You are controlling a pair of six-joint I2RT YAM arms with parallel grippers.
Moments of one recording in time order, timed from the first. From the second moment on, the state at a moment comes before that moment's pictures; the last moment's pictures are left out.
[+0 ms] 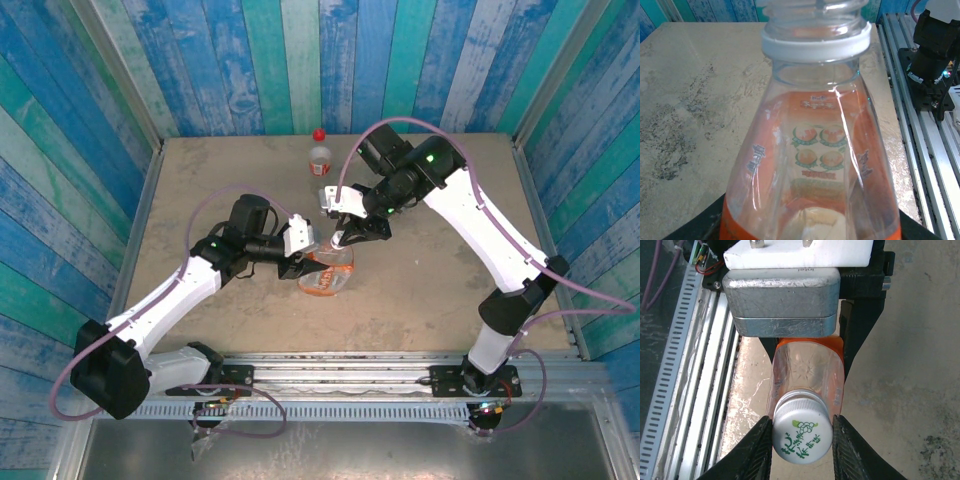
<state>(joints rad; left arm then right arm) -0.53 1.17 0.84 -0.32 0.78 0.58 0.72 1.74 2.06 -1.49 -0.51 -0.87</state>
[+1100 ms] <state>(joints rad) -0.53 1.17 0.84 -0.34 0.74 0.57 0.75 1.75 2.06 -1.48 -0.44 -0.66</state>
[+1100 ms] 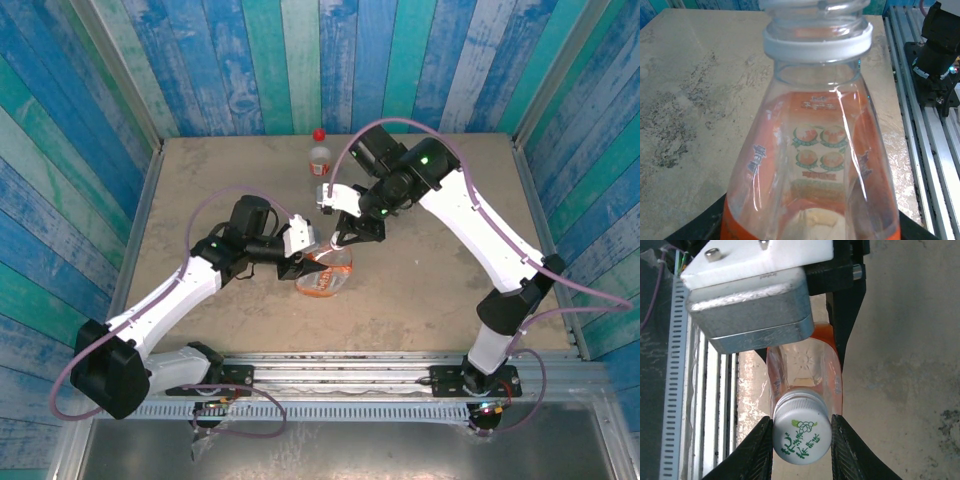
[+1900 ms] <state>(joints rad) -0.53 1.17 0.81 -0.28 0.49 0.44 0.77 1.84 2.07 -1.39 -0.24 0.23</state>
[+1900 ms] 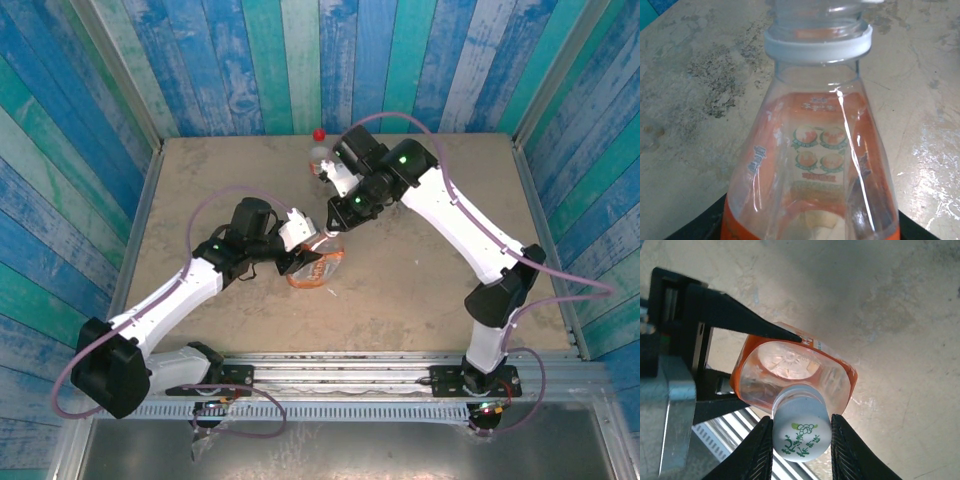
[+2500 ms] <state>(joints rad) -0.55 1.18 0.76 -0.31 0.42 0.51 0.77 2.03 2.23 -1.58 -0.29 0.39</state>
